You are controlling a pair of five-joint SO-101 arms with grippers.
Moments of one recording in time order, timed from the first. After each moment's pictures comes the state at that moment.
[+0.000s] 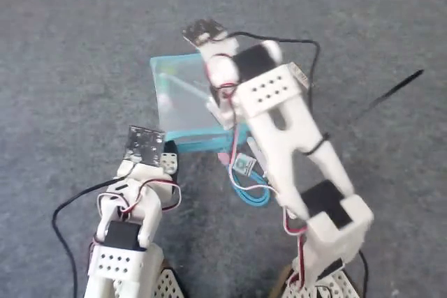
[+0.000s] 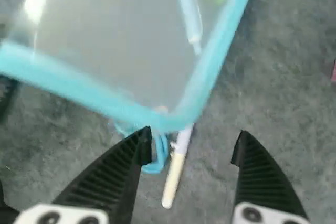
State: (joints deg) left arm 1.1 -89.5 96.2 37.1 0.7; right arm -31.8 11.1 -23.6 100.7 10.2
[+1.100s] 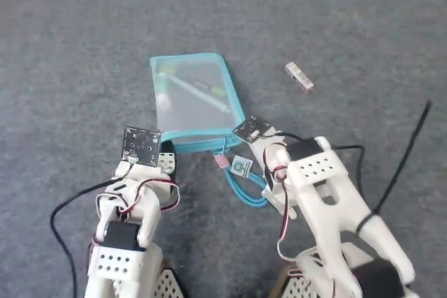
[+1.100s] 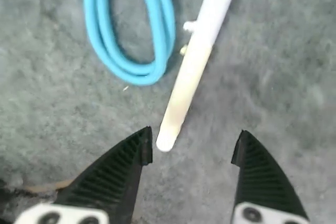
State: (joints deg) left arm 0.8 -89.5 96.2 37.1 0.7; right arm -23.1 -22.7 50.8 72.2 22.7
